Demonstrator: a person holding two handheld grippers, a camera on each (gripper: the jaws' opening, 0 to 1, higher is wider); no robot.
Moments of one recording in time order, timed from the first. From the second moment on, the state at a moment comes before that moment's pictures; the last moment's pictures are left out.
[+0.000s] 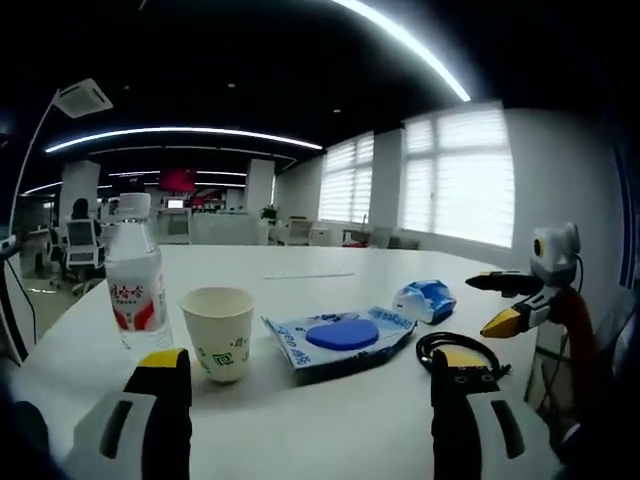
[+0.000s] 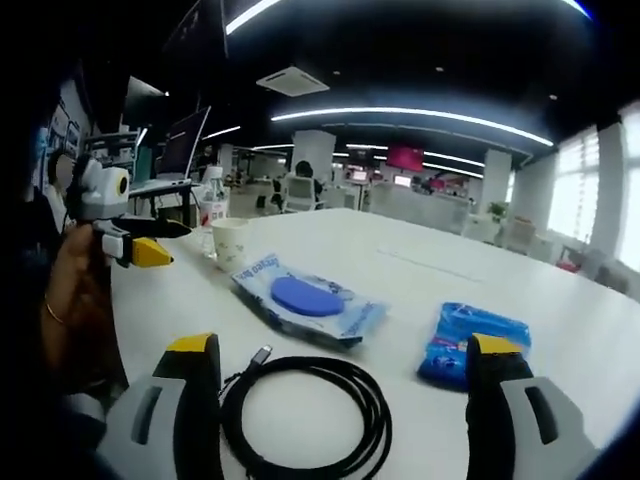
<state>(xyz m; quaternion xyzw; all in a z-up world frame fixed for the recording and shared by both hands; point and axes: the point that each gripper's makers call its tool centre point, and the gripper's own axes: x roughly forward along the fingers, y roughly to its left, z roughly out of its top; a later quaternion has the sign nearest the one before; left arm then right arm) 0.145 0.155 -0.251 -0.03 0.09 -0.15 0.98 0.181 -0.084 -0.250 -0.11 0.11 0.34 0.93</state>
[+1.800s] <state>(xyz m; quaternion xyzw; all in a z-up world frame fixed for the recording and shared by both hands) 0.085 0.169 -0.232 0.03 0.09 -0.15 0.98 0.140 -0.168 -0.242 -0.11 0.10 0.32 0.94</state>
